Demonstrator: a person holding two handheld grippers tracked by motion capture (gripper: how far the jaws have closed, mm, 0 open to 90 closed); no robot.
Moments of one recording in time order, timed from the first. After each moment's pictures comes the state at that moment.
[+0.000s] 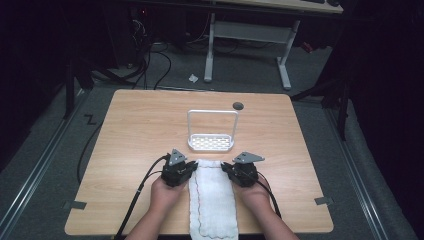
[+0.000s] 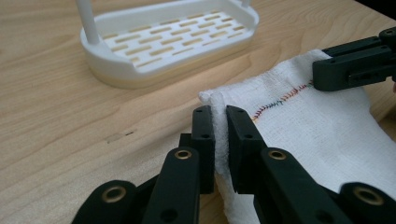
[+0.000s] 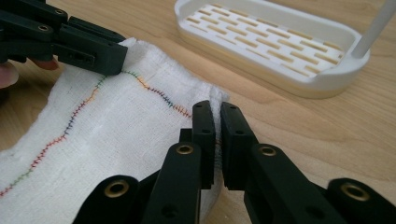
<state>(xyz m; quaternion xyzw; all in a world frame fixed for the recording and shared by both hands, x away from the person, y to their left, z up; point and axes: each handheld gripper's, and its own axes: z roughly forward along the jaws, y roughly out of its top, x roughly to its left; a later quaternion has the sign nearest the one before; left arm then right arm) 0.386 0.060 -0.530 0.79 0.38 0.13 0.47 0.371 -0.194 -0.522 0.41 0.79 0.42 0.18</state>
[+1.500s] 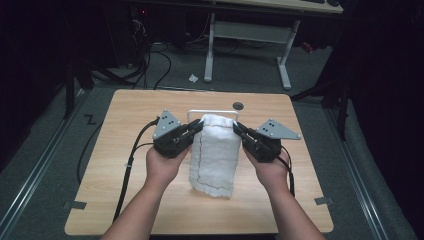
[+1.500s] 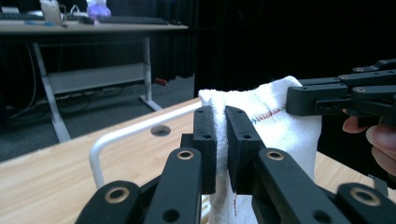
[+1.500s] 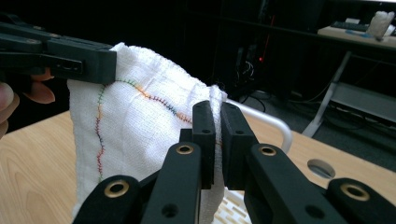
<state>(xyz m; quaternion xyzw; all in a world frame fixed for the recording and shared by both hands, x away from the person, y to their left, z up) 0.379 0.059 -0.363 0.71 0.30 0.21 0.60 0.358 -0.210 -0.367 0.35 0.71 0.54 0.30</state>
